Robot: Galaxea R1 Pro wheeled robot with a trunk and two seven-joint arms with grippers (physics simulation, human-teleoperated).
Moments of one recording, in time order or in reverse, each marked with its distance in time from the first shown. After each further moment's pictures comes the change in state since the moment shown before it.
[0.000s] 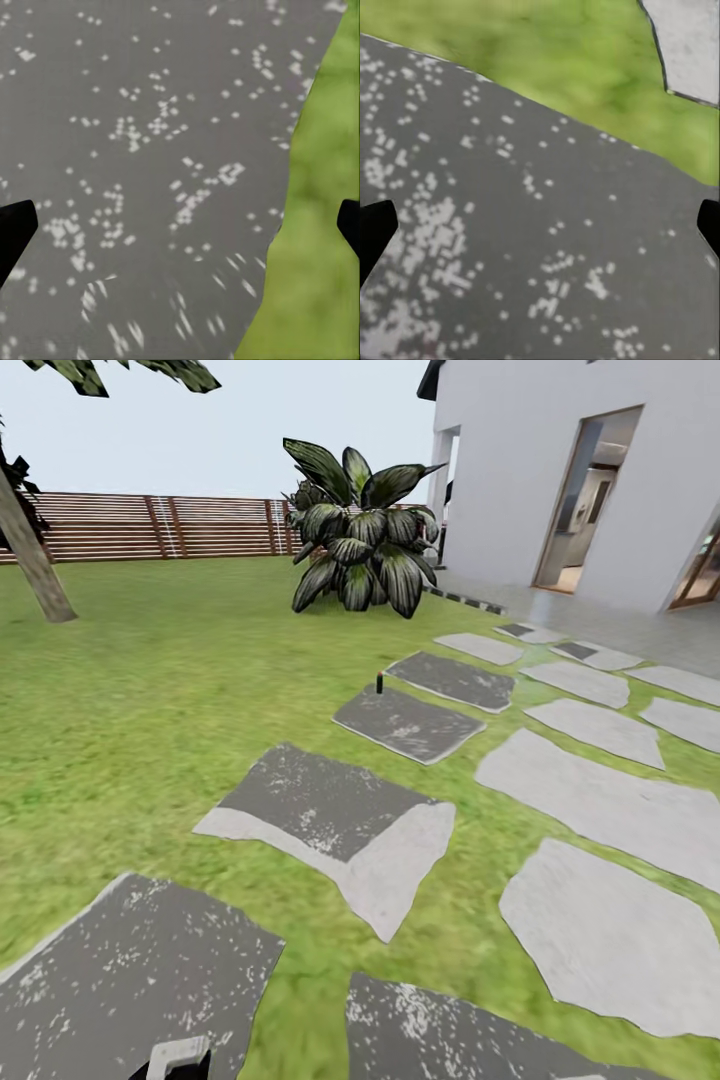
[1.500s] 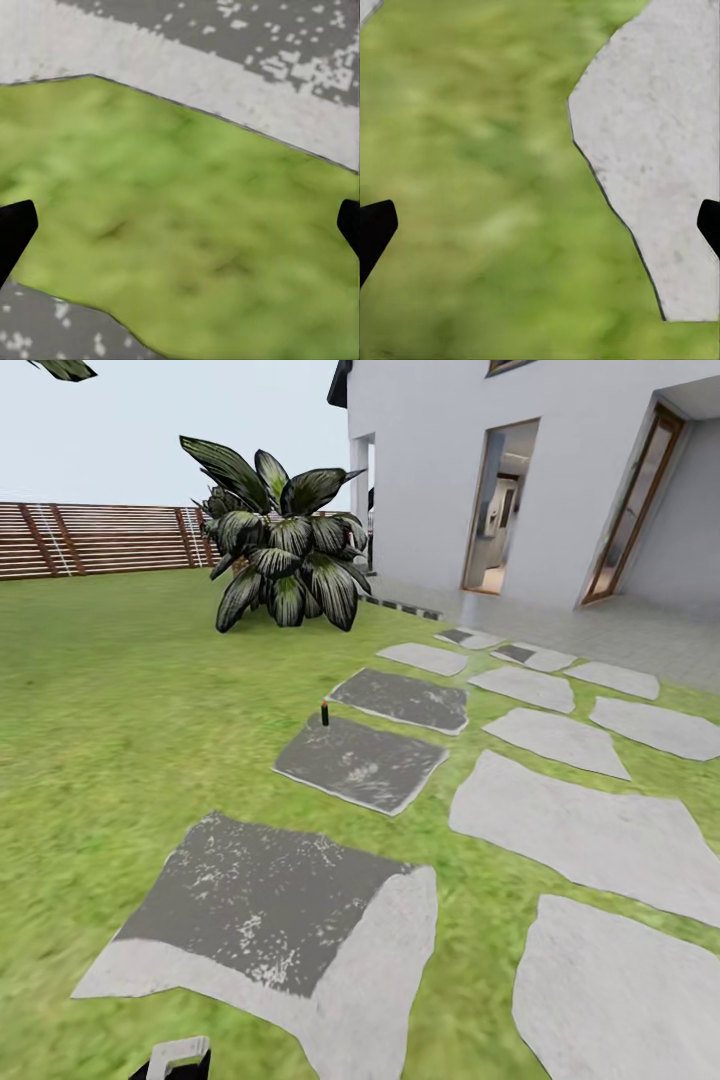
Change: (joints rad) left arm 0.000 0.000 0.000 0.000 0.000 0.000 0.000; right arm 0.000 0.000 0.003 0.000 0.002 0.001 0.000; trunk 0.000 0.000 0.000
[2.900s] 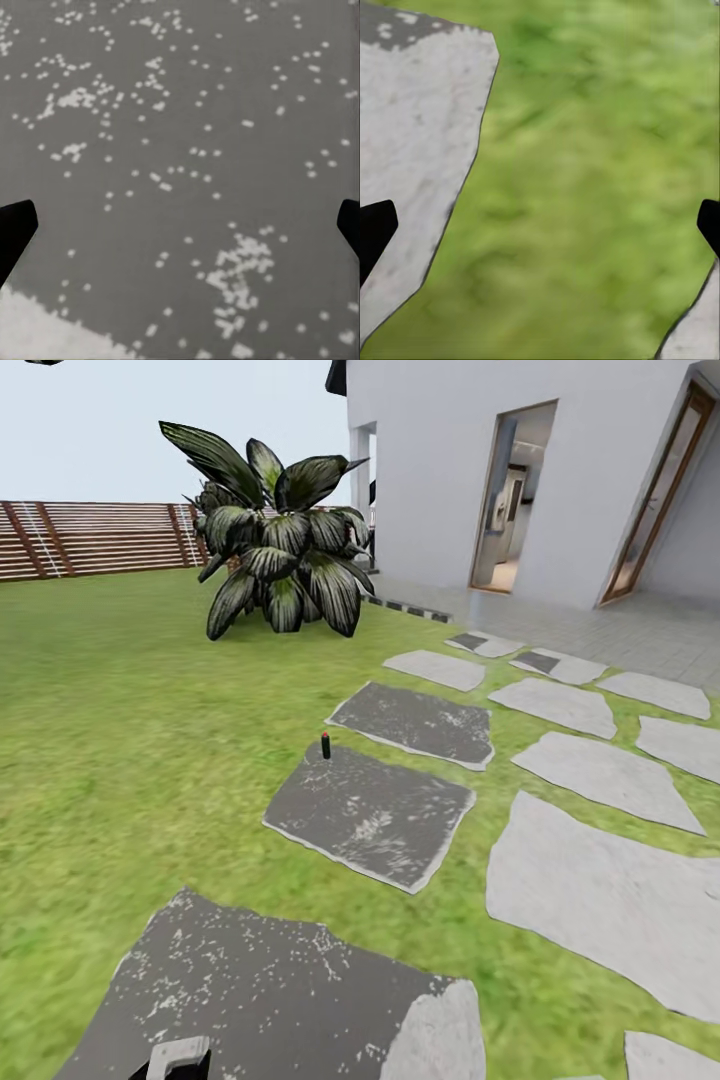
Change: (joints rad) left arm 0.000 0.000 0.000 0.000 0.000 0.000 0.000; right arm 0.000 0.000 -0.001 0.000 -0.001 0.000 0.000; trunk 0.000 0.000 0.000
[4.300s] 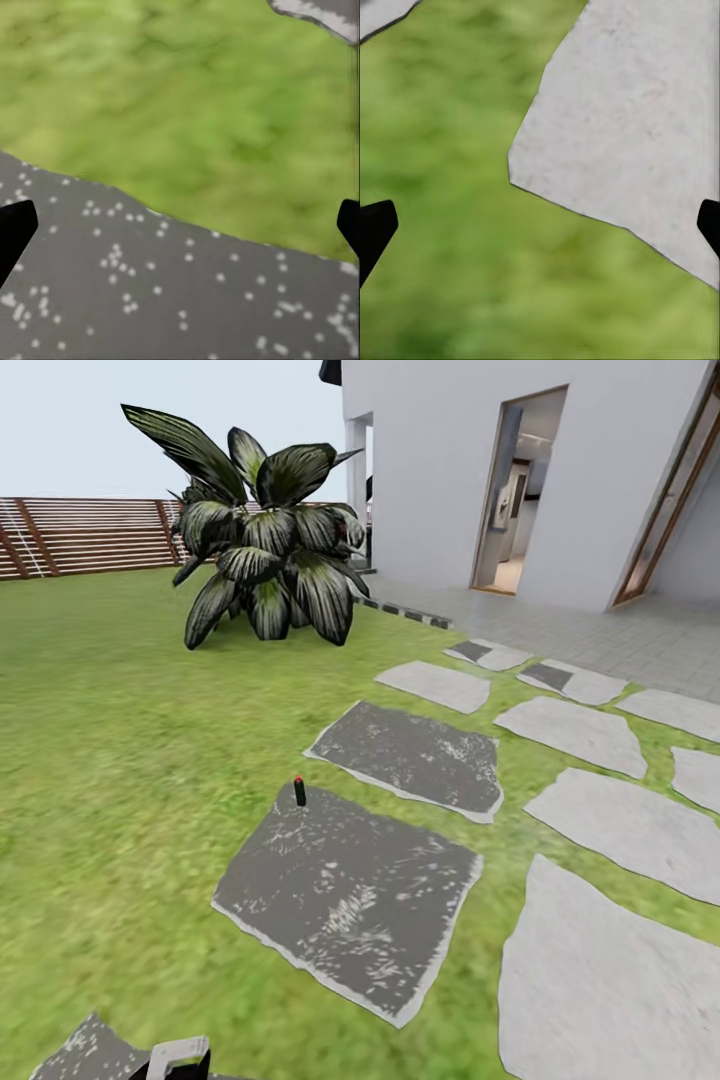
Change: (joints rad) left arm 0.000 0.000 0.000 0.000 0.000 0.000 0.000; right arm 0.000 0.000 0.001 0.001 0.001 0.000 0.000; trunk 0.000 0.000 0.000
